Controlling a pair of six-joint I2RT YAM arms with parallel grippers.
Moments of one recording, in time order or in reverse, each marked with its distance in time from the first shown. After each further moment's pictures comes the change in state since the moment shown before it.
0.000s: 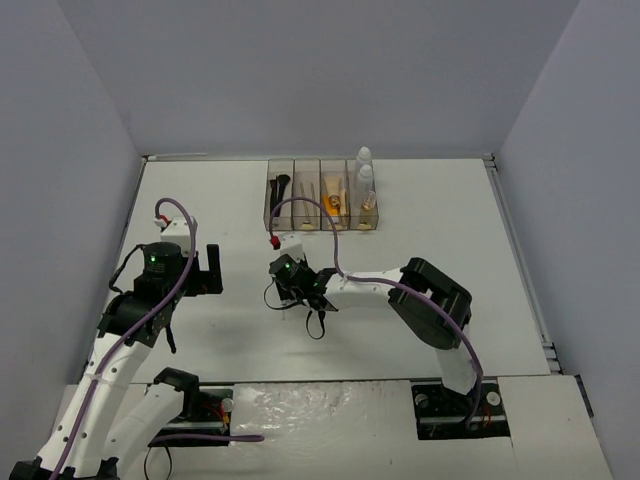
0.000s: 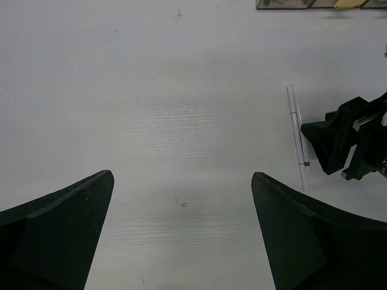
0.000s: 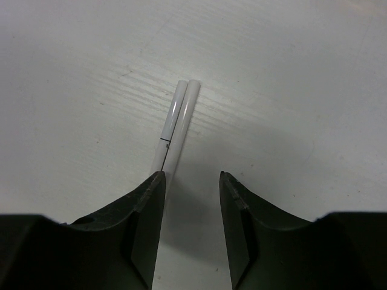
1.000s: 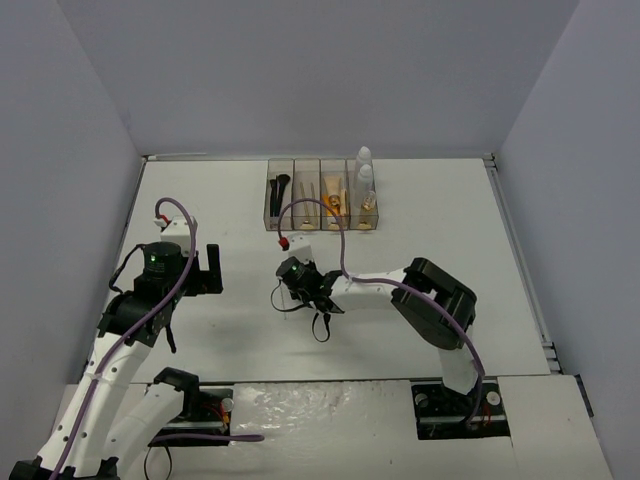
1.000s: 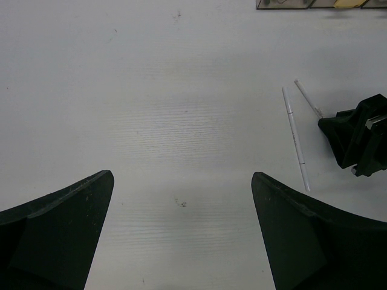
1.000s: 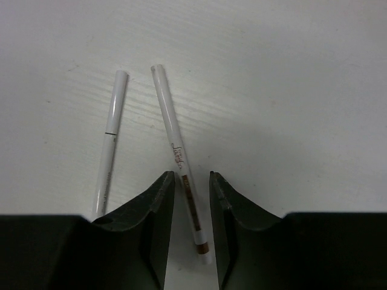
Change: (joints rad) left arm 0.000 0.001 0.000 0.000 0.000 0.000; right arm -0.014 -0.013 -0.066 0.029 0.070 0.001
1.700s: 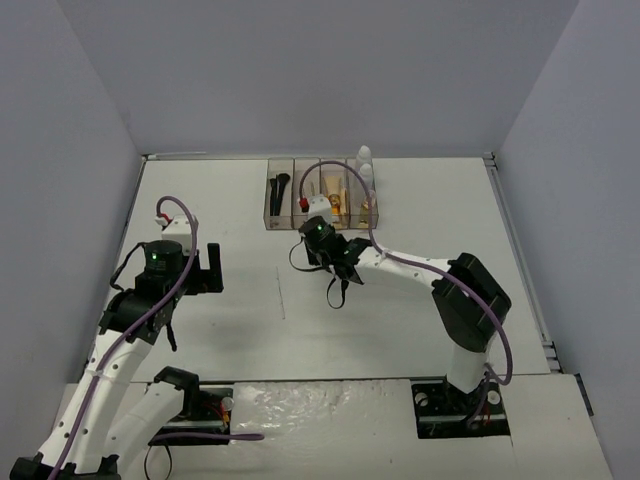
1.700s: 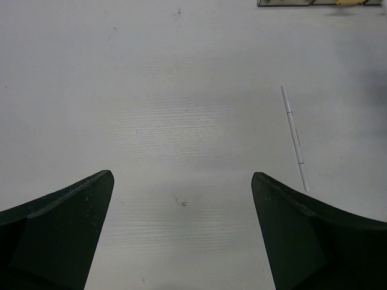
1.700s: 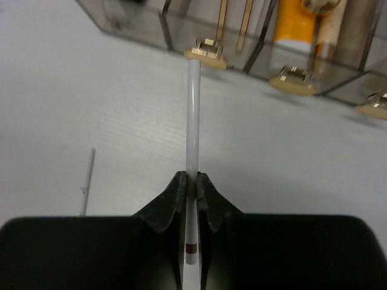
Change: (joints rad) left arm 0.000 0.011 0.000 0.000 0.000 0.000; right arm -0.170 -0.170 0.076 -0.133 -0.079 -0.120
